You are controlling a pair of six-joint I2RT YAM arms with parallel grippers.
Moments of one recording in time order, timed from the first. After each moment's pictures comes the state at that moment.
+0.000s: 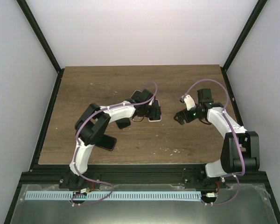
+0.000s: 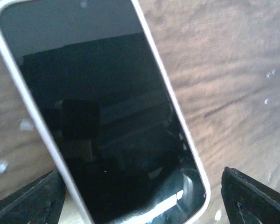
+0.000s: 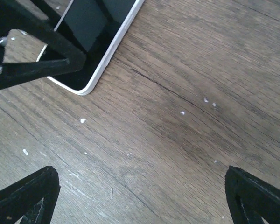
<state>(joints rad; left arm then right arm) -0.74 2.10 1.44 -0.31 0.12 -0.54 0.07 1.43 0.91 -0.57 -0.43 -0.40</state>
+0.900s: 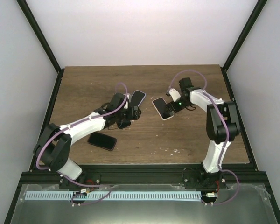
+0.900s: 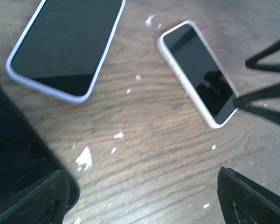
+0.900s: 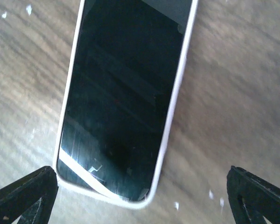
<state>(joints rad) -0.63 1.57 1.00 -0.18 0.11 -0.59 0.18 1.85 1.25 -0.64 -0.34 -0.40</state>
